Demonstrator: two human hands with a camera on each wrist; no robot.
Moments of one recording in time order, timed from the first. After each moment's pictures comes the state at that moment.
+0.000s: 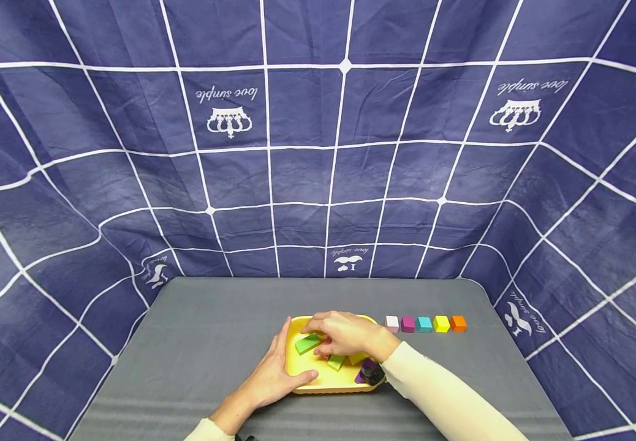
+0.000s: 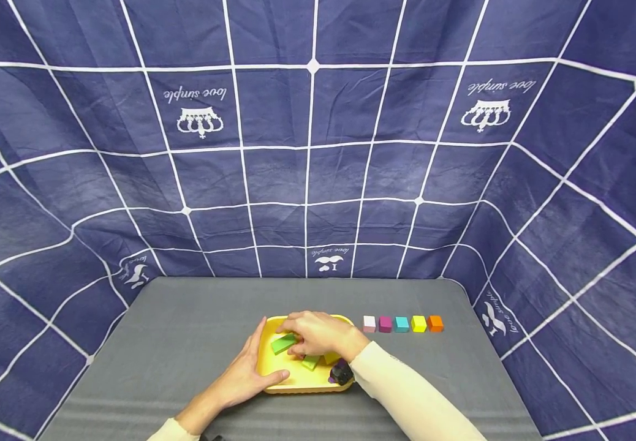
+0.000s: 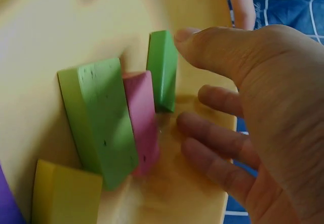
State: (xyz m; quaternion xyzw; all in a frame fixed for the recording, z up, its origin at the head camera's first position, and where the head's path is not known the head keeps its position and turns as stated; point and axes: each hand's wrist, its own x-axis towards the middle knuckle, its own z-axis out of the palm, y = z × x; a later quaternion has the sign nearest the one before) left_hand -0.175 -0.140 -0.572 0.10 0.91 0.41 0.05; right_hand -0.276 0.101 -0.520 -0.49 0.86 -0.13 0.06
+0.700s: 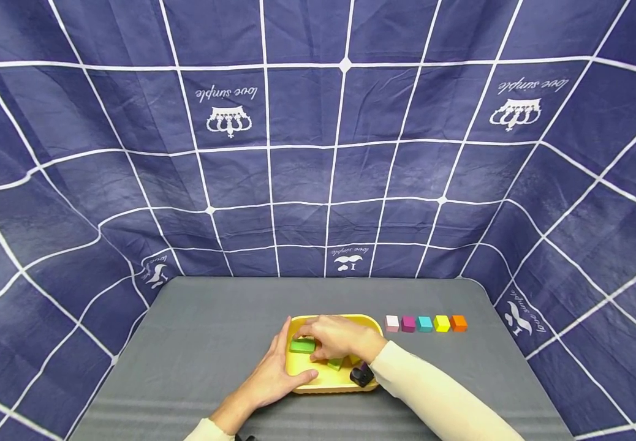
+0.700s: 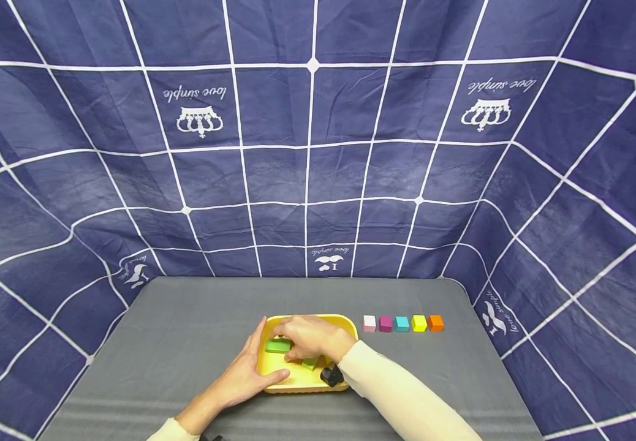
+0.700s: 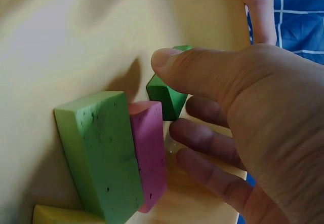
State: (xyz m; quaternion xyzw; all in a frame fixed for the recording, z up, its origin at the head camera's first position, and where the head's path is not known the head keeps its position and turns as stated) left_hand -0.174 -0.141 -0.572 0.10 0.91 0.41 0.05; right_hand -0.275 0.077 -0.529 -0.50 0.86 -0.08 0.07
